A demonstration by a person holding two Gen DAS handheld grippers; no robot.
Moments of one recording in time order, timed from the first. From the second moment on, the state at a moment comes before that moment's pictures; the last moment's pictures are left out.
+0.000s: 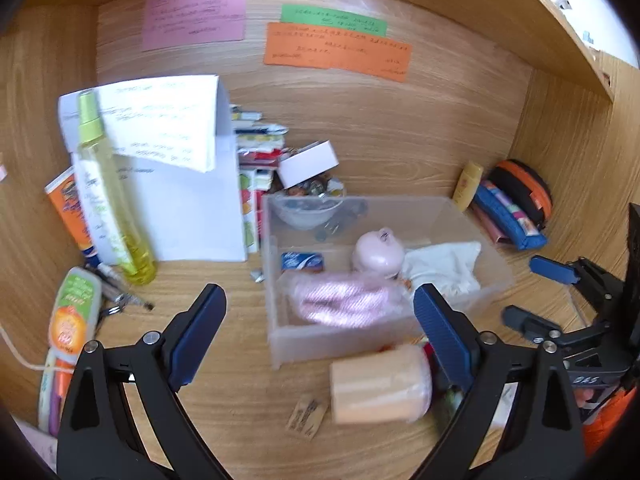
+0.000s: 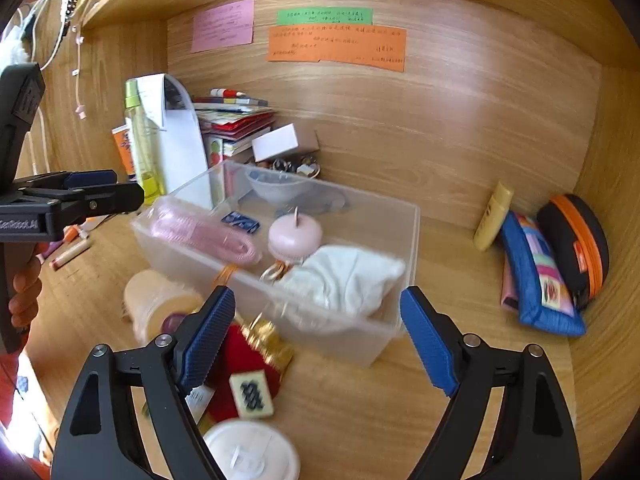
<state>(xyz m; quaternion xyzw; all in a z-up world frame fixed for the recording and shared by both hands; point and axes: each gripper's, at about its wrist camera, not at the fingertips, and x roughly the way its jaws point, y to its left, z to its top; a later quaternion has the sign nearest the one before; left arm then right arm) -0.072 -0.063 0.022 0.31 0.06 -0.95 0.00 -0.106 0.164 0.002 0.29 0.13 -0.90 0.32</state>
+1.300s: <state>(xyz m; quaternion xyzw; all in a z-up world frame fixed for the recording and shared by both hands) -0.062 -0.062 -0.072 0.46 0.01 -0.89 0.03 -0.053 0.189 -0.069 0.40 0.12 -0.85 0.33</state>
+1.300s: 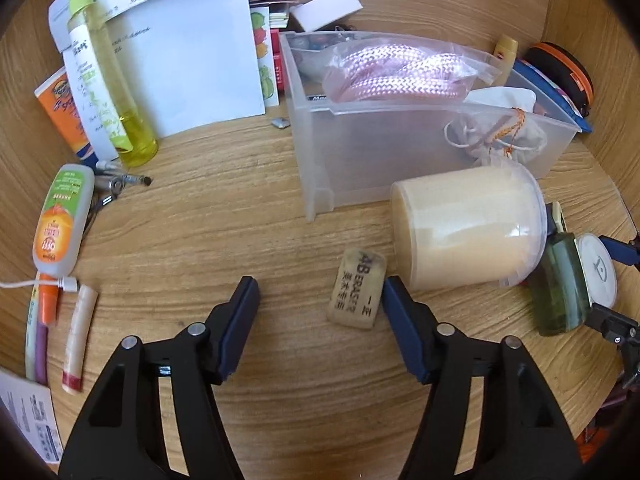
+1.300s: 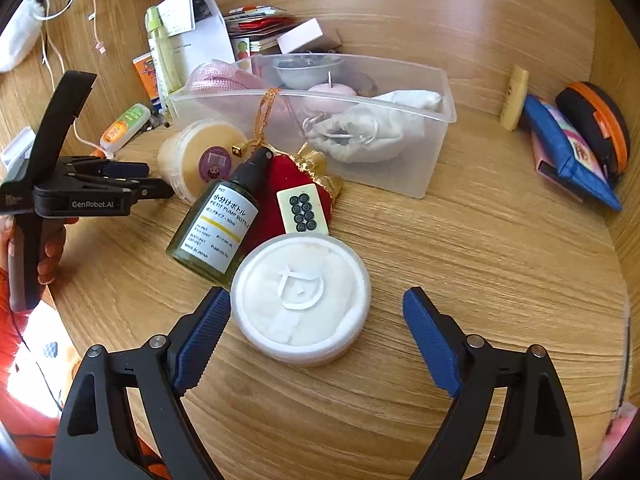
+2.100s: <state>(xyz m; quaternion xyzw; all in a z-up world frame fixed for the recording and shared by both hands) -0.038 -0.071 -0.043 0.40 0.04 -0.92 0.04 -0.072 0.202 -0.044 0.38 0.07 -0.87 0.32</state>
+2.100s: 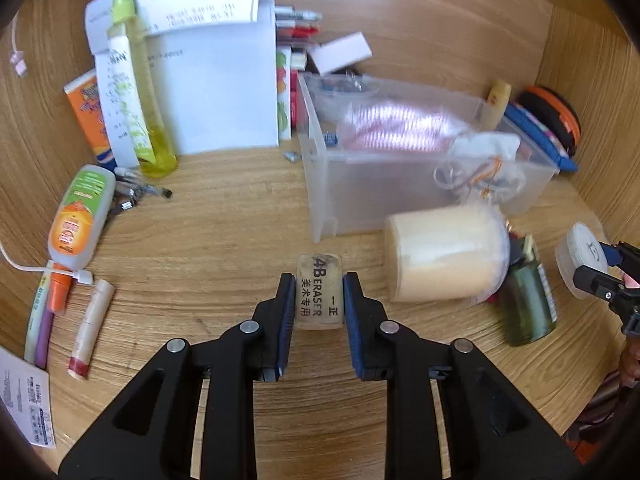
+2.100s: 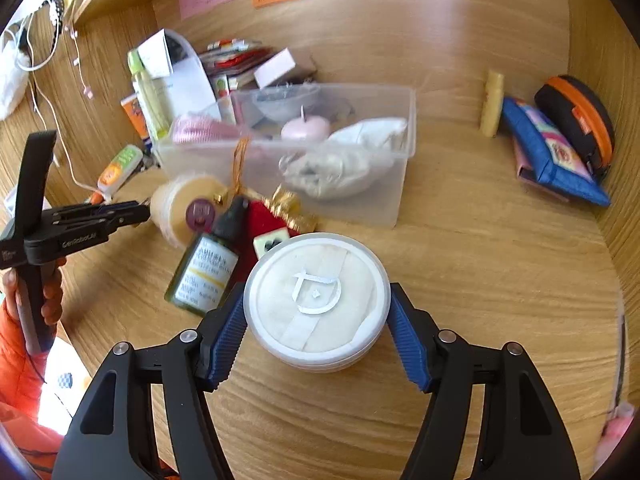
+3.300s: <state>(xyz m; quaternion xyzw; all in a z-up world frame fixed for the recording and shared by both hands) -0.121 -0.051 0.038 0.30 0.06 -0.95 0.00 -0.163 0.132 0.032 0.29 0.06 -0.88 0.38</state>
